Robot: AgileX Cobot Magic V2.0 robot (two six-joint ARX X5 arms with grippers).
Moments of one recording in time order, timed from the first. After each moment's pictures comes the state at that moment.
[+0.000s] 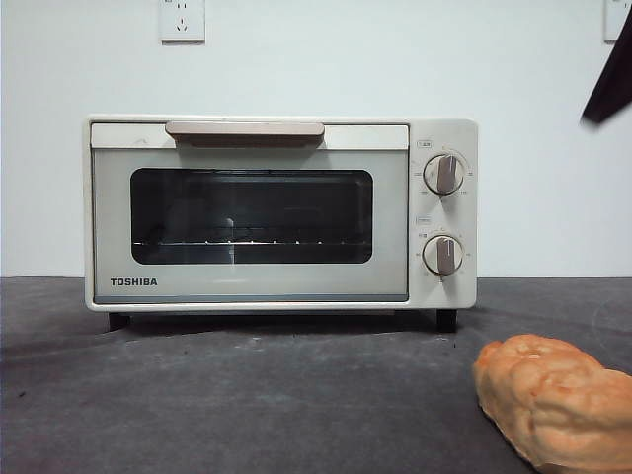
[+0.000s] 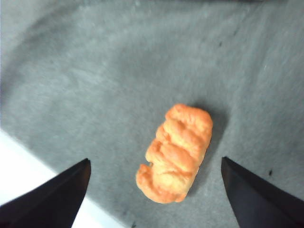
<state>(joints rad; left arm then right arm) -0.02 0.57 0.88 -0.91 0.55 -0.07 0.44 0.66 0.60 -0.75 -0.35 0.29</state>
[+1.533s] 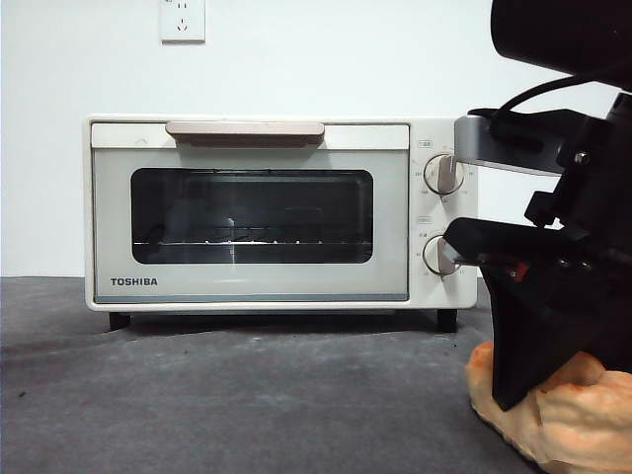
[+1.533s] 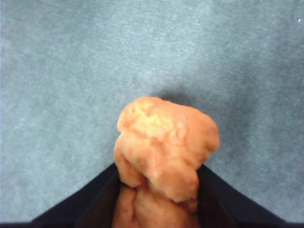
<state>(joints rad) -0.02 0.57 0.88 -0.91 0.55 -0.07 0.84 1.21 0.52 -0.35 0.12 0.53</state>
